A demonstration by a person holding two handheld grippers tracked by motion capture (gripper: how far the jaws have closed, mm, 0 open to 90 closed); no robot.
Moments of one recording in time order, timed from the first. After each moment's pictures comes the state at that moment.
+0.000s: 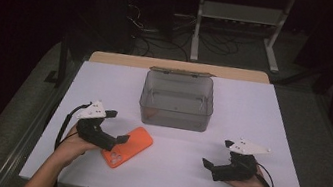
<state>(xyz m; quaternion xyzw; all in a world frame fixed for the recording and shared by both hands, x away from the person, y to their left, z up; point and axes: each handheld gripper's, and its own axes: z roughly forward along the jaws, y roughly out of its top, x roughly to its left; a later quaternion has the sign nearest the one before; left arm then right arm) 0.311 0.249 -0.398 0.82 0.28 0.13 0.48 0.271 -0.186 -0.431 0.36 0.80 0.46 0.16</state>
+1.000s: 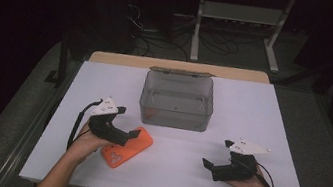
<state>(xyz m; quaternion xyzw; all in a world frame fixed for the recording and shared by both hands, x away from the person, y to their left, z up) 0.322 0.224 -0.401 0.81 0.31 0.15 0.48 0.271 -0.187 -0.431 0.36 0.80 0.46 0.16</state>
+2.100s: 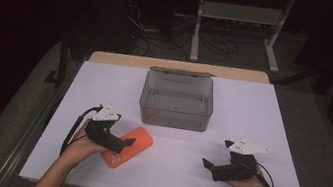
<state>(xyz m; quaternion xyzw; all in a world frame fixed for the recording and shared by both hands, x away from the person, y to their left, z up) 0.310 0.228 -0.406 0.85 0.31 0.14 0.41 0.272 -0.186 -0.432 0.36 0.80 0.46 0.16</state>
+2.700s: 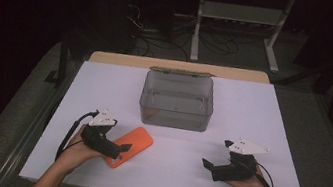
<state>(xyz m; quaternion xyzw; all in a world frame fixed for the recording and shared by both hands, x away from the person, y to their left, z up) 0.297 0.234 -0.413 0.85 0.32 0.13 0.40 0.271 -0.186 -0.432 0.35 0.80 0.45 0.16</state>
